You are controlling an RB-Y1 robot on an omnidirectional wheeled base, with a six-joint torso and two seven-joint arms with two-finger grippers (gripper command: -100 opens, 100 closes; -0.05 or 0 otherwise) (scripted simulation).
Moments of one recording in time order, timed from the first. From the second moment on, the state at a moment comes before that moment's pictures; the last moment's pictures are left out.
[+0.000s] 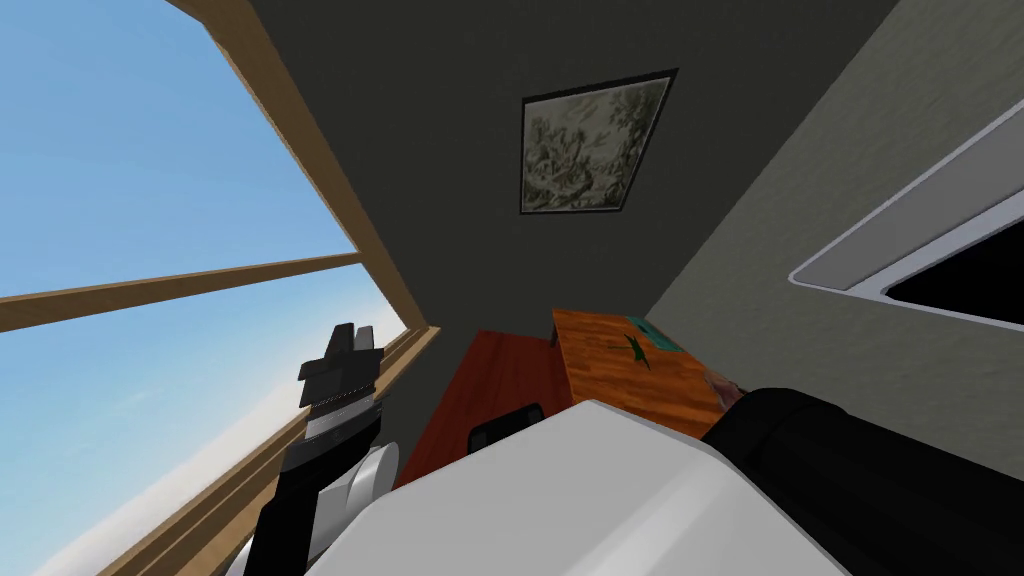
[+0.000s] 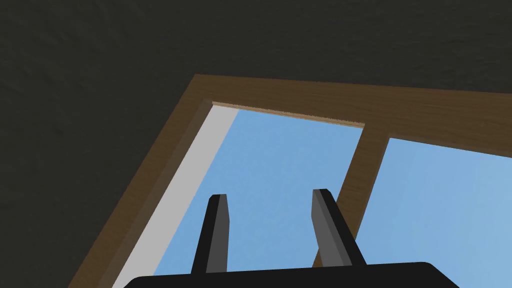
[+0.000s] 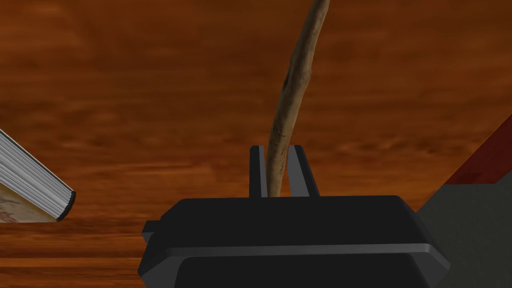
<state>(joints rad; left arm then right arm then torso) 0.54 0.03 0.05 -2.35 0.01 -0.40 -0.03 0.50 -0.50 0.41 -0.60 0.49 -0.18 0.14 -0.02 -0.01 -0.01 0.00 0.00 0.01</state>
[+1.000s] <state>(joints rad) 0.54 0.03 0.05 -2.35 0.01 -0.40 -0.03 0.46 -0.56 0.37 -0.57 0.79 -0.27 0.07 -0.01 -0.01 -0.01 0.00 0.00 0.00</state>
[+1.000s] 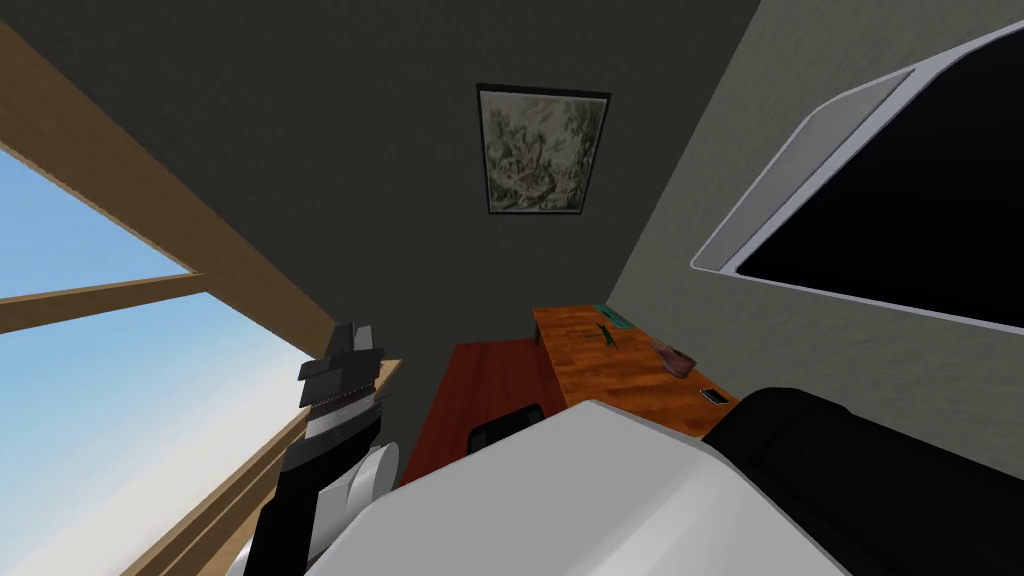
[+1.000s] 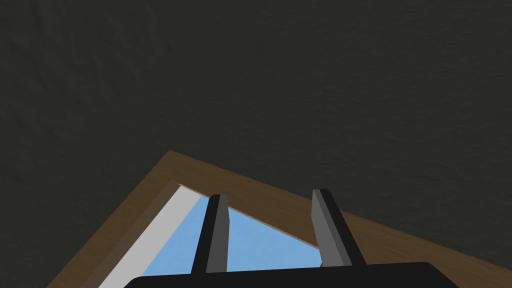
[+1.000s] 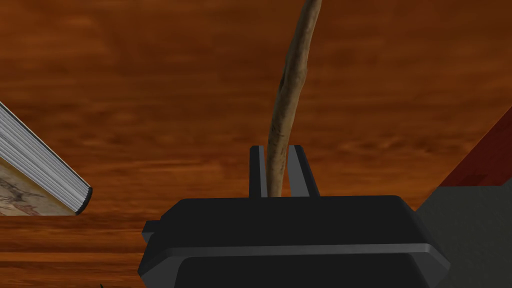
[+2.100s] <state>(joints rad) 0.54 0.03 0.05 -2.35 0.01 -0.40 -0.03 0.41 -0.58 0.30 -0.51 1.11 -0.37 0.03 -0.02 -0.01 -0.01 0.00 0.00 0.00</state>
